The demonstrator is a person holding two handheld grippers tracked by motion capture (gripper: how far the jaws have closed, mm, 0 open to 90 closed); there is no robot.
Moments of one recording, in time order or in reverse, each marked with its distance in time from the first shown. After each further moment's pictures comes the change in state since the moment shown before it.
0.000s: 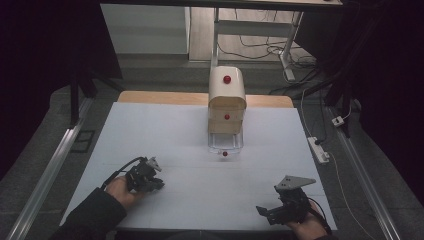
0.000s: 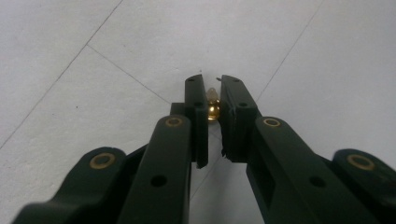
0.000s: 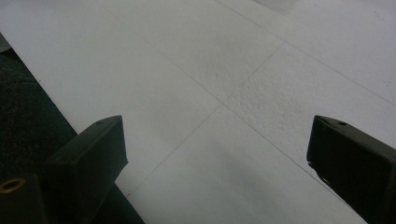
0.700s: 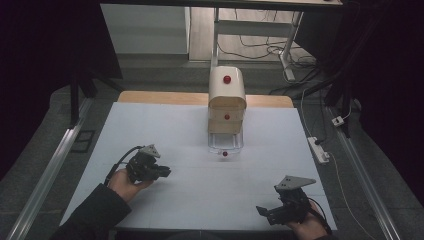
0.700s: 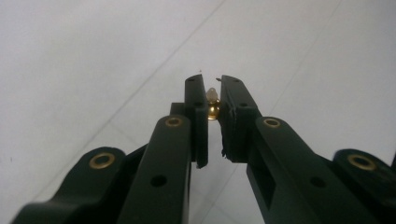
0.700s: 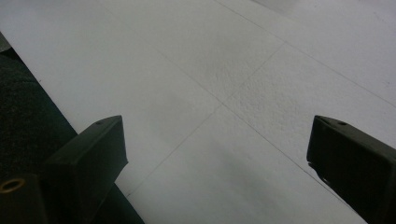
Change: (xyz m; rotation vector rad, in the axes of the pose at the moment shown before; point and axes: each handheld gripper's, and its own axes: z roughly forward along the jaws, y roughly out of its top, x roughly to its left) left arm 0.006 0.021 -0.024 -0.220 -0.052 -0.055; right arm 0.000 0.000 0.000 -0.002 0.000 -0.003
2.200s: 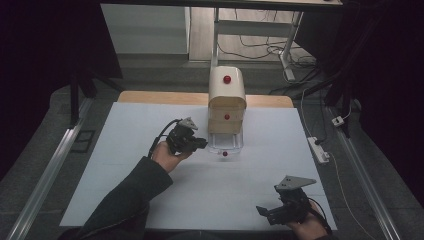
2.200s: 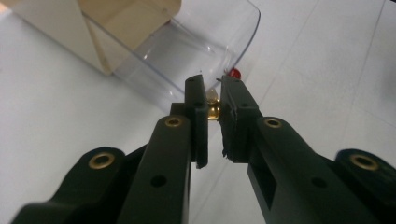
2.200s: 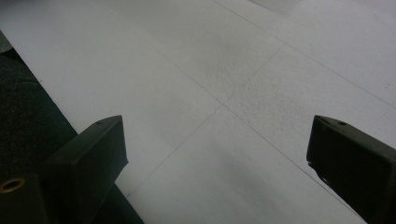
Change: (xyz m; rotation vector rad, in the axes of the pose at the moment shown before) left arm 0.000 0.119 0.051 -0.161 -0.001 0.083; right arm 0.000 0.000 0.000 -0.003 0.004 -0.004
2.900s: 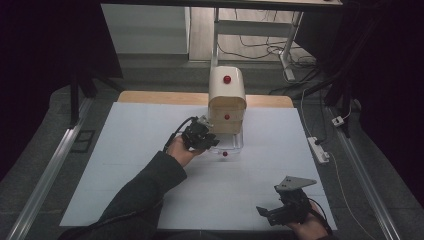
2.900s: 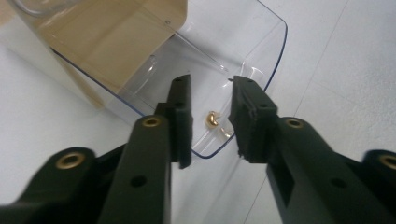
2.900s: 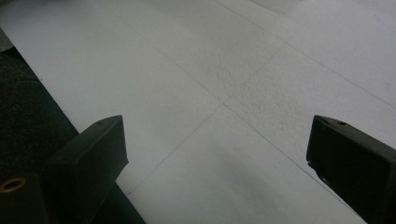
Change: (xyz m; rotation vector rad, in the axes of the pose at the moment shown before) left arm 0.001 0.020 0.037 0.043 0.036 0.038; right arm 0.001 -0.001 -0.001 -0.002 -0.002 -0.006
